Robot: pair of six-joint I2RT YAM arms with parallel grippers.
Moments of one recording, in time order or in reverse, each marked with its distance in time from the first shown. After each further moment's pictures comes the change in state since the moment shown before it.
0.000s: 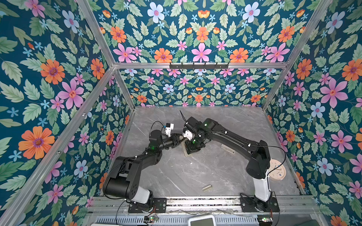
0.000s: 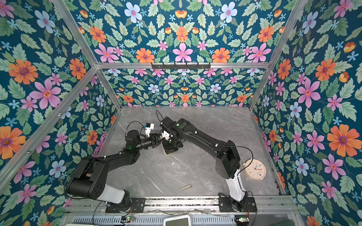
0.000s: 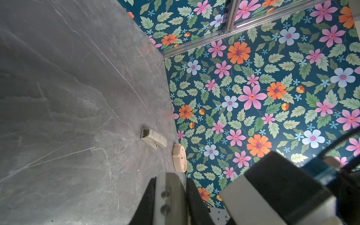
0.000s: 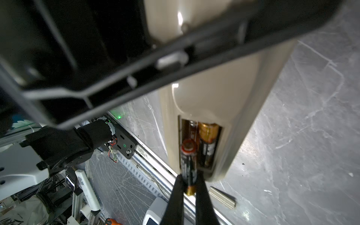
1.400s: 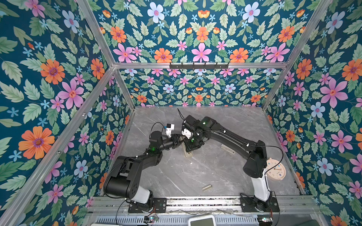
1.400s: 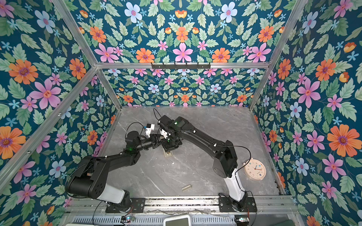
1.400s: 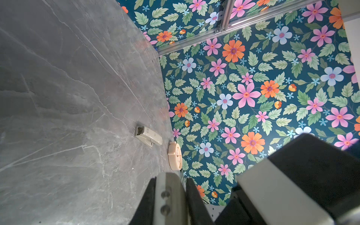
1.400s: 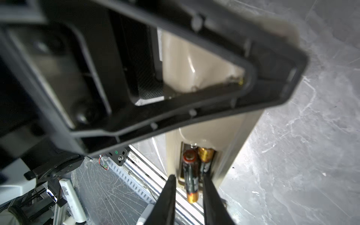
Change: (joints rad) left arm -0.010 0.013 -0.019 0.073 0.019 -0.049; right arm 0.010 0.034 0.104 -0.060 0.079 -0.031
